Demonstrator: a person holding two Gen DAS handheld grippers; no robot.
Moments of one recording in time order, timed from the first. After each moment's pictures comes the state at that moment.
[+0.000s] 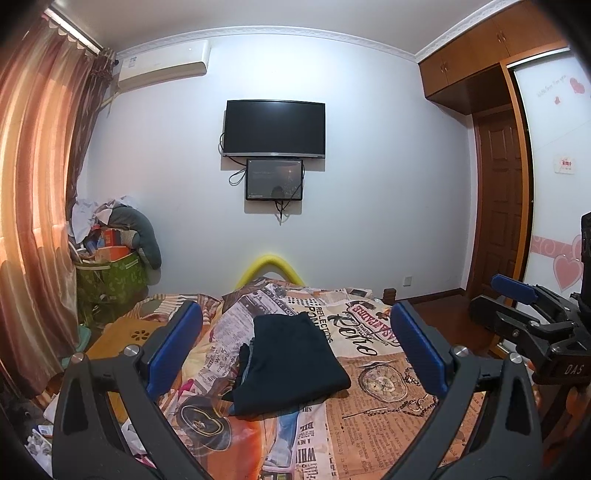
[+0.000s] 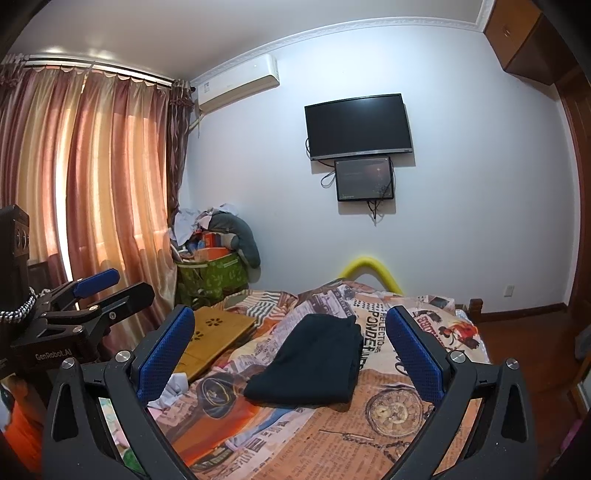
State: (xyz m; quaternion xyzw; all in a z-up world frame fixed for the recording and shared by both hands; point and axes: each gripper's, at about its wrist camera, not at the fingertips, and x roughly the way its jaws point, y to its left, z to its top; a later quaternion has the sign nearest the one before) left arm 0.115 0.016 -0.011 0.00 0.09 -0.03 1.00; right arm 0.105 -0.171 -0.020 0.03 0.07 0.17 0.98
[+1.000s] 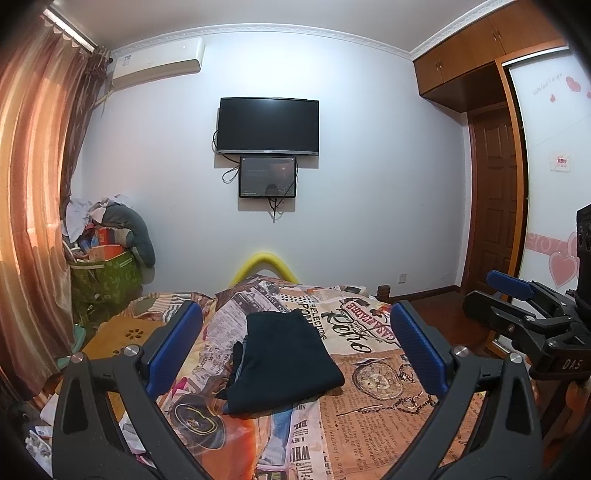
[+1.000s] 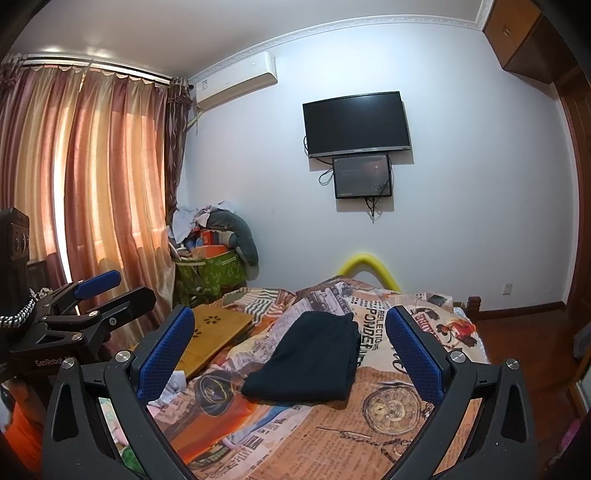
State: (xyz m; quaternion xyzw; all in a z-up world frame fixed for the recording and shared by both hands) left arm 0.115 0.016 -0.013 0.00 0.10 -0.05 0.99; right arm 0.107 -0.169 -0.017 0.03 0.07 0.16 0.98
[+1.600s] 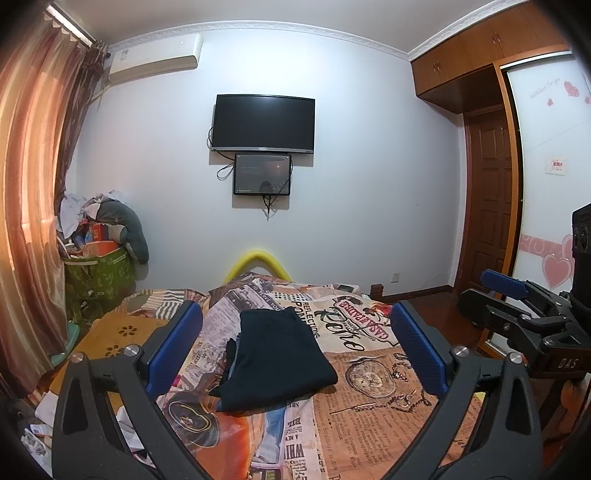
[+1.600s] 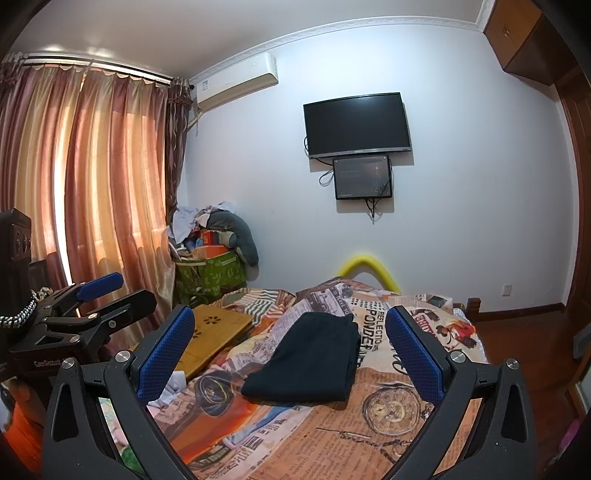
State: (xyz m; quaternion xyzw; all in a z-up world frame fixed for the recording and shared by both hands) left arm 0.115 0.018 -0.013 -0.01 0.10 -0.06 0.99; right arm 0.108 -0.168 -0.016 0.03 0.07 0.16 0.98
